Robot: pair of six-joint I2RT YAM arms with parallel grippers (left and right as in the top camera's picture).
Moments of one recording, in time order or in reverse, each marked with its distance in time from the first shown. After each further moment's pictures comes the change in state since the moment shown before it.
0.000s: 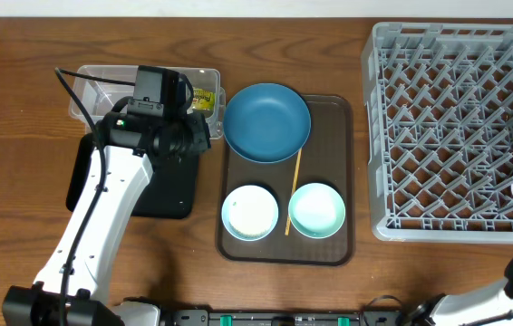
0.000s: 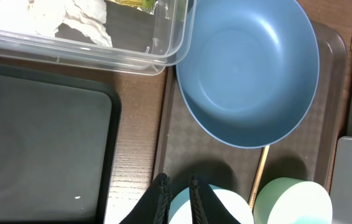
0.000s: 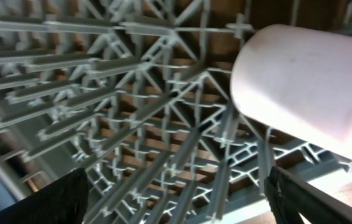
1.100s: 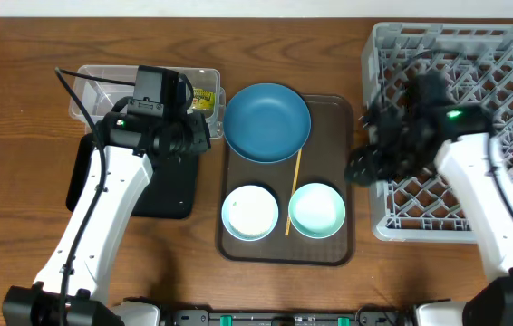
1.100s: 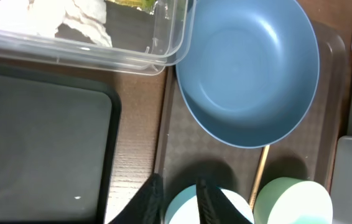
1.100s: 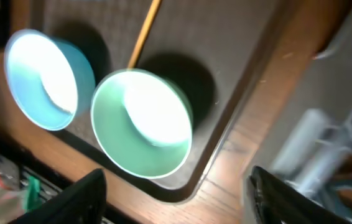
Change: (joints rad) left arm 0.000 0.000 0.000 -0.001 0.000 0.000; right arm 0.943 -0.253 -0.360 0.058 -0.006 -0.136
